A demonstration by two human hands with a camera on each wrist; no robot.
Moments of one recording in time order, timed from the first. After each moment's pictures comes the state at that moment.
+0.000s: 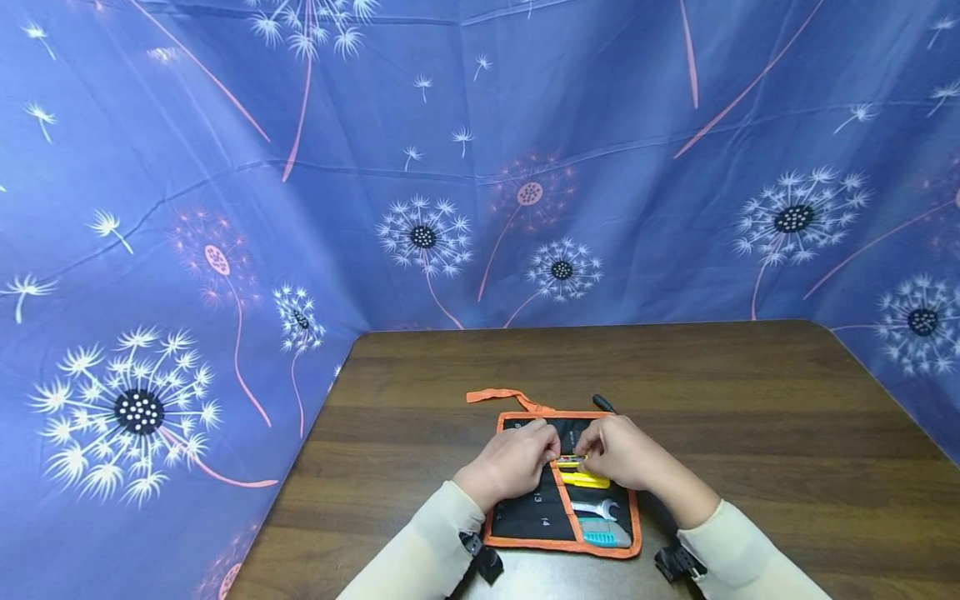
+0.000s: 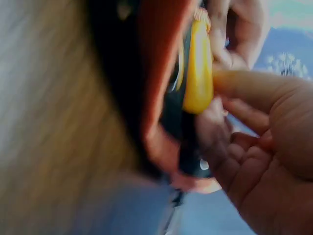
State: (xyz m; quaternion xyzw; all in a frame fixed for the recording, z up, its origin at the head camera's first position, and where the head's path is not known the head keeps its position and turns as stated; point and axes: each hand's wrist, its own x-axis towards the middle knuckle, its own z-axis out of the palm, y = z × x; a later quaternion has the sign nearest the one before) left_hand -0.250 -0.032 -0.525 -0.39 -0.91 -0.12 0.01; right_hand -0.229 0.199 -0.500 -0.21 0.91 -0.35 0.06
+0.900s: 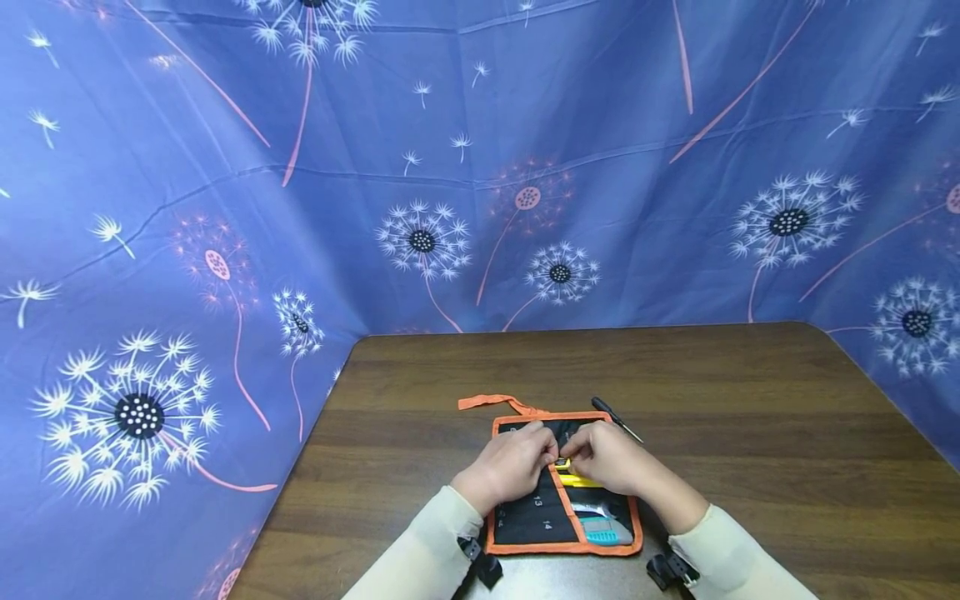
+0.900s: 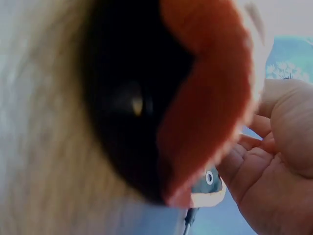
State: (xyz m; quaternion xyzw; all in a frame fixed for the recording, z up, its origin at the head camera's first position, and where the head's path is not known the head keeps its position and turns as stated) left_hand -0.249 -0.033 -0.530 -0.39 -0.91 -0.13 0.02; right_hand -0.226 0.184 -0.508 -0.20 0.91 -0.37 0.06
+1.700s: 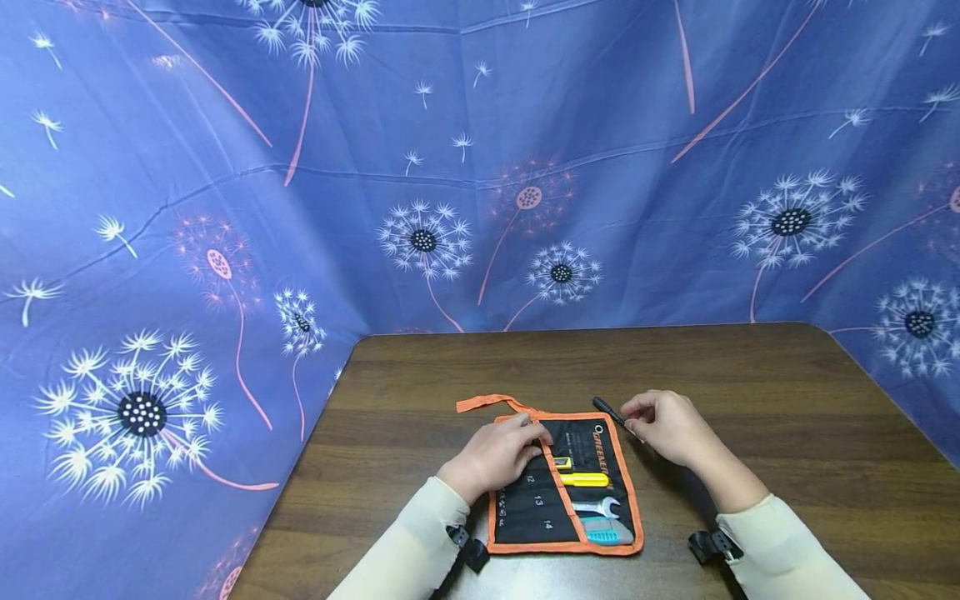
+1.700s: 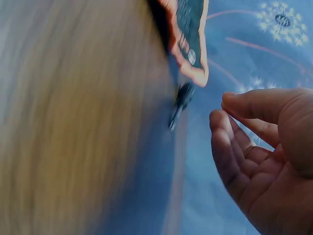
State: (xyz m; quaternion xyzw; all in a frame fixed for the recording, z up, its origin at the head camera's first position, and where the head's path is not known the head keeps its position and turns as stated) left_hand -0.260 -0.056 -0.523 -0.41 -0.90 -0.13 0.03; right_hand -0.239 0.260 -0.494 -0.07 0.93 -0.35 -0.01
